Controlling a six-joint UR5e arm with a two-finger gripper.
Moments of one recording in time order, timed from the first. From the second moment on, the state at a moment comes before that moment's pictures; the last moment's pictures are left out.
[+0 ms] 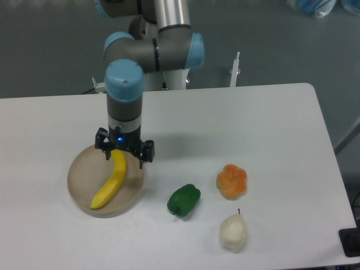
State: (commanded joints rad) arm 1.90 -1.91 -1.87 -0.78 1.50 0.36
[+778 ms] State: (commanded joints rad) arm 1.85 -2.01 -1.87 -0.72 1.55 0.35
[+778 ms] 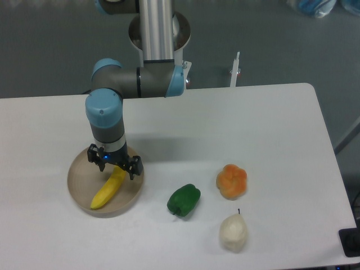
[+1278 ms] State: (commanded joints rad) arm 1.85 -2.02 -1.86 -0.72 1.57 0.35
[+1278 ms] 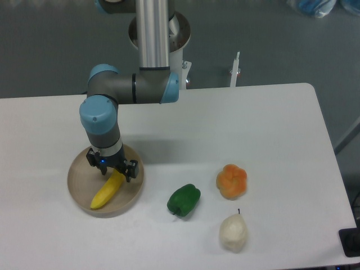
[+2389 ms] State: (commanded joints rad) arm 1.92 -1.88 -1.82 -0.74 1.57 0.44
